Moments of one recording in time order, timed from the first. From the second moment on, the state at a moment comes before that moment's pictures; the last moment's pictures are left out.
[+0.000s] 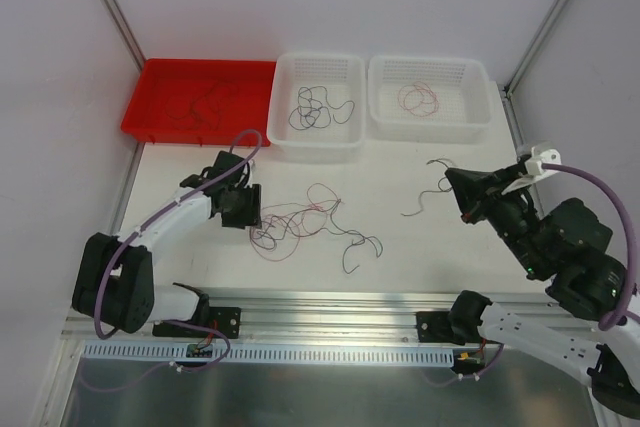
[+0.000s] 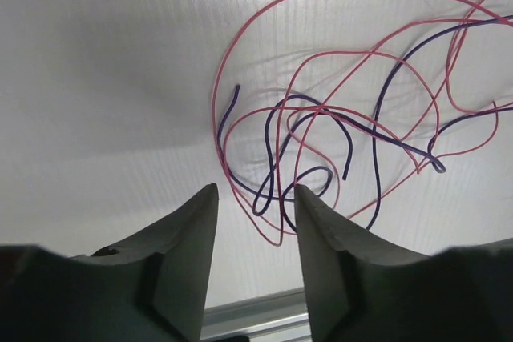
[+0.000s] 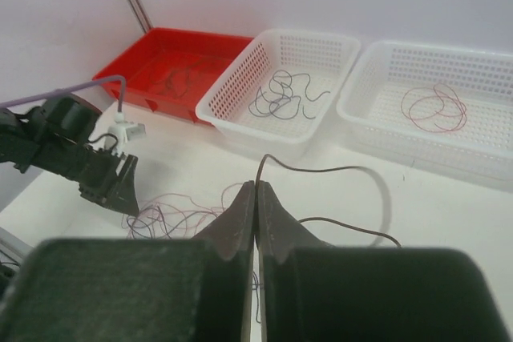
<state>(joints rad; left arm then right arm) -0.33 1.34 0.78 -0.63 0.11 -0.33 0.97 0.53 1.17 -0.61 0.49 0.18</state>
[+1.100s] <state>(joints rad) -0.65 0.71 0.83 -0.38 0.39 -0.25 0.97 1.04 1.11 -0.48 -0.25 0.29</state>
